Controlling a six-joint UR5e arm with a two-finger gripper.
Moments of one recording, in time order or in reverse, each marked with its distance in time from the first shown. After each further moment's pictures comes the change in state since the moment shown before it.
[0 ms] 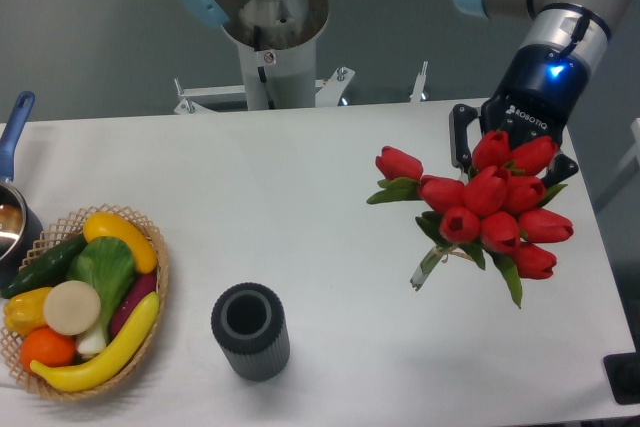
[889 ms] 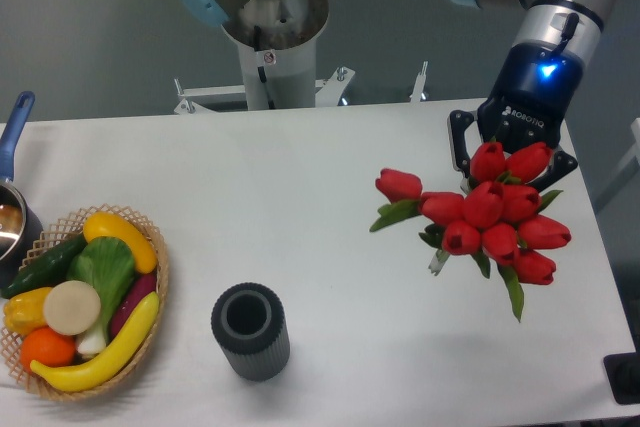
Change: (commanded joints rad) arm -0.057 0.057 -0.043 -0.003 0.365 0.002
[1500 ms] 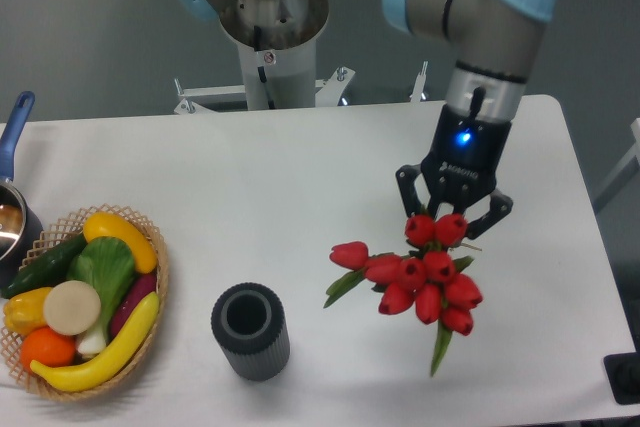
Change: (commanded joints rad) arm -0.167 -0.040 -0.061 -0.006 0.479 0.202
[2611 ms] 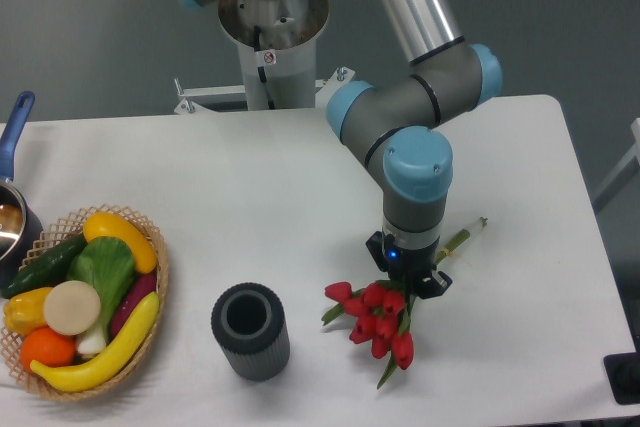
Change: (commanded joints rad) arm -0.132 -0.219 0.011 -0.008 0.375 0.098
